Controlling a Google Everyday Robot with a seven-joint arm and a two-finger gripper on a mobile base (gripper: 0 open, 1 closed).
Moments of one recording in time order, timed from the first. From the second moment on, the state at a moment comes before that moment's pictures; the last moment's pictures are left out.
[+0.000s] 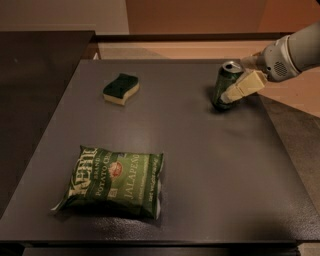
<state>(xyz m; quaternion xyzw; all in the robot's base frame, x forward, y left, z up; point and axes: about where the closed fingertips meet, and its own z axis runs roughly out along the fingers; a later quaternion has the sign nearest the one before) 0.617 -0.213 0.902 -0.46 0.80 0.15 0.36</state>
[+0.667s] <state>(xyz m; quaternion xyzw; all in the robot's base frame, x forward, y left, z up) 0.624 -0.210 0.901 -0.46 0.79 0.16 0.38</state>
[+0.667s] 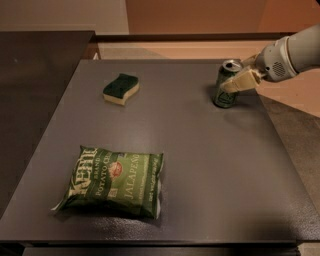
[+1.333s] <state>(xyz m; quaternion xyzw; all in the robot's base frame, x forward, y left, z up) 0.618 -0.197 0.927 -0.49 0.79 0.15 0.33</state>
